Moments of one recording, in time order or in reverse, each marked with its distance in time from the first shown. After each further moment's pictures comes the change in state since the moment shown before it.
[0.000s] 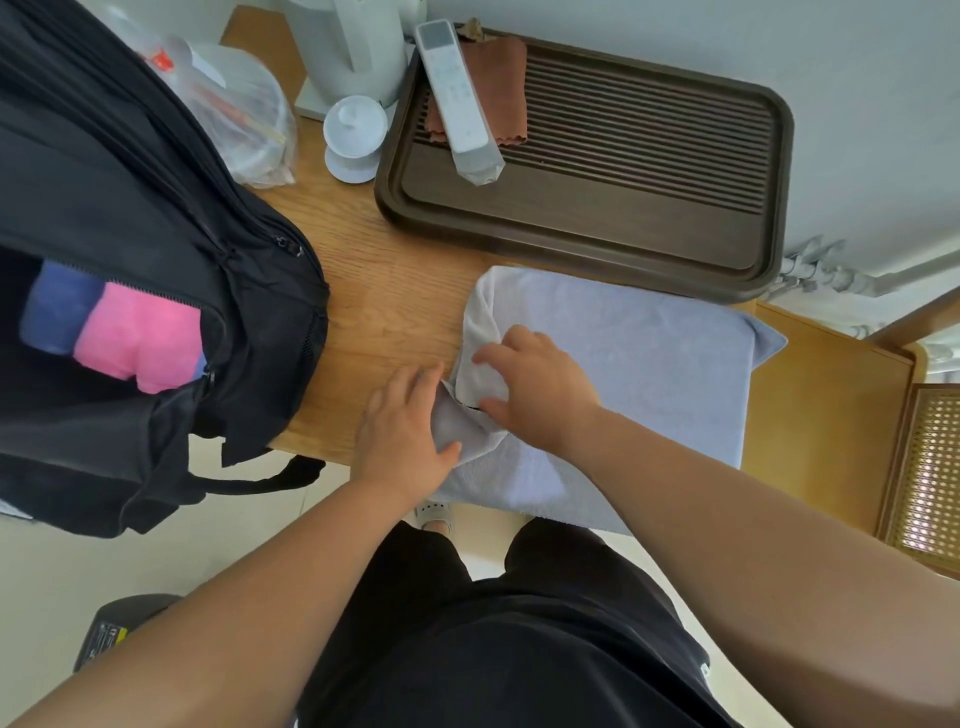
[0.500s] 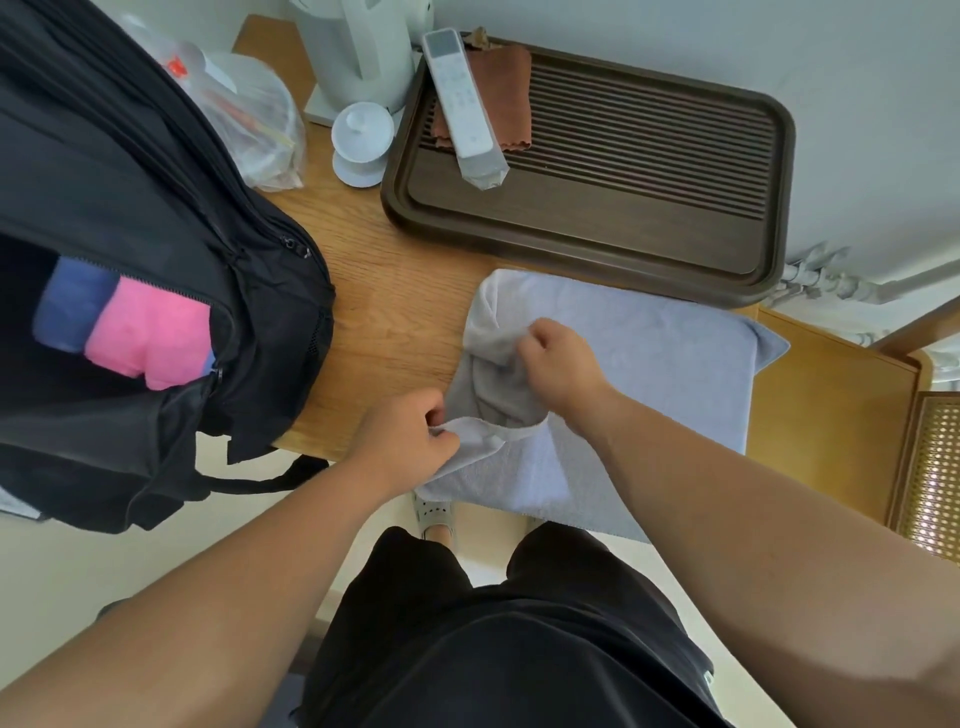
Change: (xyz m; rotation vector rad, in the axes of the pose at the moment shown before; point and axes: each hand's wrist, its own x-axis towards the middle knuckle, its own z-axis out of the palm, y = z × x) left_hand 0.007 -0.003 -0.019 -0.301 -0.093 0.006; right_hand 0.015 0.009 -0.012 0.701 0.084 0.478
